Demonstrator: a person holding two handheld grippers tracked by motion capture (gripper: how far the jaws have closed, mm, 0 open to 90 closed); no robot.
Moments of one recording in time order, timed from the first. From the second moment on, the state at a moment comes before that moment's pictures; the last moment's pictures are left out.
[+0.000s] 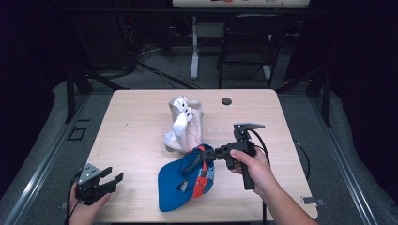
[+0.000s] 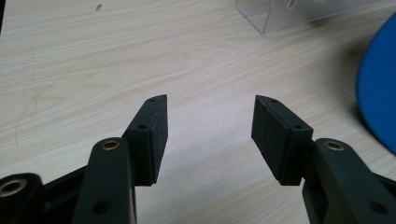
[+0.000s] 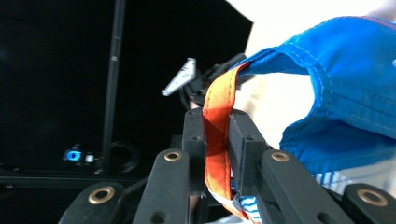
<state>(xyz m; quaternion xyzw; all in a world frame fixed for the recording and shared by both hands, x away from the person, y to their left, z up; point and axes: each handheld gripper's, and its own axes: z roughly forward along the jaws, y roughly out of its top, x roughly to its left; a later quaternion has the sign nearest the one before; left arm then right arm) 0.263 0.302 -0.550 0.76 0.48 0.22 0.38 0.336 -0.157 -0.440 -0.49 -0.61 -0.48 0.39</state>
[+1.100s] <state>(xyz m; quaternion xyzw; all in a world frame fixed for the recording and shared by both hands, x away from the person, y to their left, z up) 0.262 0.300 -0.549 0.76 0.48 0.23 0.38 0.329 -0.201 -0.388 -0.53 -0.60 -0.51 0.33</state>
